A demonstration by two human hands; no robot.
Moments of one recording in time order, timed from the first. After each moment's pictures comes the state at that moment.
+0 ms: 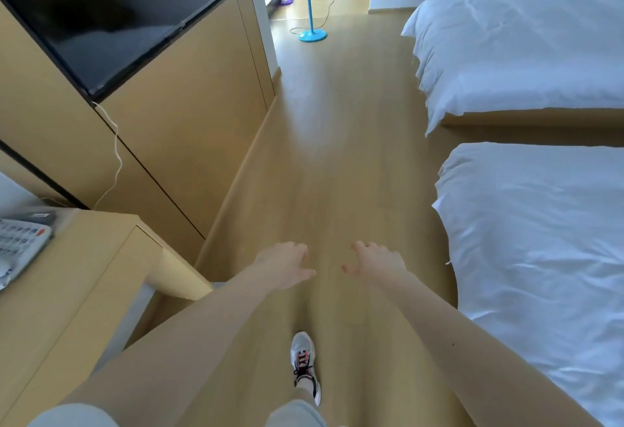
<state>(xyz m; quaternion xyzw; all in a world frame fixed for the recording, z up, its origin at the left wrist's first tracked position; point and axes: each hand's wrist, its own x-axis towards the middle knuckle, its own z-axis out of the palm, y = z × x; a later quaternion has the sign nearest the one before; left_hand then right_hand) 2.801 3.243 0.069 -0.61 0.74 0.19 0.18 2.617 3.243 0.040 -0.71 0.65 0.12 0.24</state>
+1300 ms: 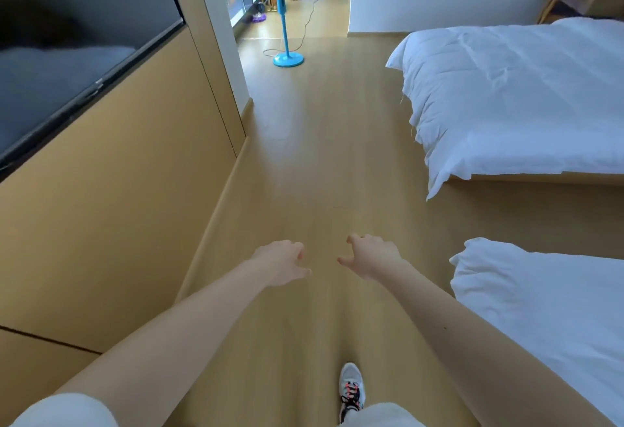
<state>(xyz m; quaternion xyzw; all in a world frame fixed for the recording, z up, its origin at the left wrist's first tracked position) 2.794 2.697 0.078 -0.57 0.77 0.21 0.19 2.612 2.704 0.065 -0.69 0.68 0.12 0.21</state>
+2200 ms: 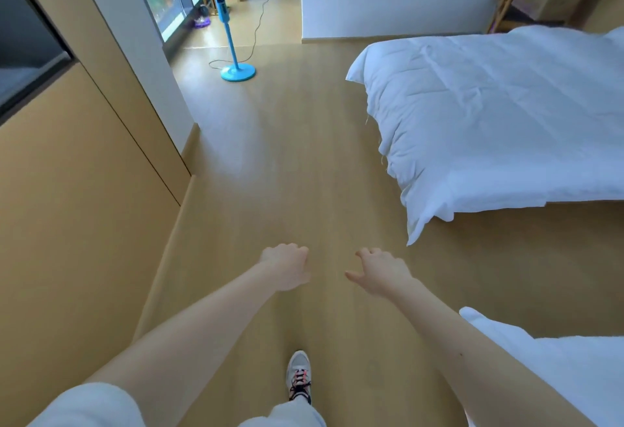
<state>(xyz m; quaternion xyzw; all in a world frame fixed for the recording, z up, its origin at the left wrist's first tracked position) 2.663 2.321 0.052 -0.51 0.81 0.15 0.24 2.487 2.376 0.044 -0.63 0.73 0.13 0.23</state>
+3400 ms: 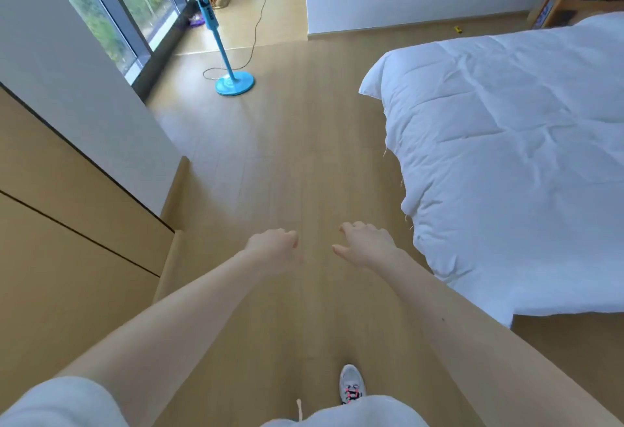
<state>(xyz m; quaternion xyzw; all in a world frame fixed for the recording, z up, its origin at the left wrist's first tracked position) 2.519 1.804 0.068 -0.54 0.79 0.14 0.24 2.343 1.835 0.053 -0.69 0.68 0.10 0.24</state>
